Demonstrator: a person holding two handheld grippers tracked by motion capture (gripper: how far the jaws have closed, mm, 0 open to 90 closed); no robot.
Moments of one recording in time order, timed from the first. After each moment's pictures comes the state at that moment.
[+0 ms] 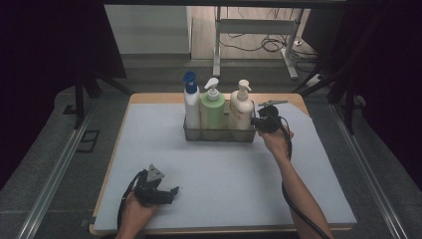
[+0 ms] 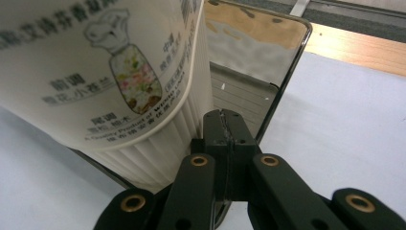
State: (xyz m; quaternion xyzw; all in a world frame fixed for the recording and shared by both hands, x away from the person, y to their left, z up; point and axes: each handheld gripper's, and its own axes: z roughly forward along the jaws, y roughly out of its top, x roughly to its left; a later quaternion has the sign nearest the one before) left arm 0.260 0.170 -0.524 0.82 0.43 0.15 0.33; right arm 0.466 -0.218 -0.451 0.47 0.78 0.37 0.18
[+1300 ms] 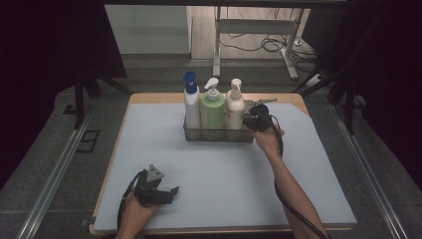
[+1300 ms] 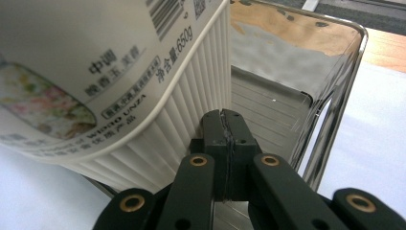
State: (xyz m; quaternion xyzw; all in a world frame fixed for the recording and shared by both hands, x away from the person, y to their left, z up) left arm 0.260 0.170 -0.524 0.82 0.43 0.15 0.33; right arm 0.476 -0.192 -0.458 0.47 0.79 0.36 0.17
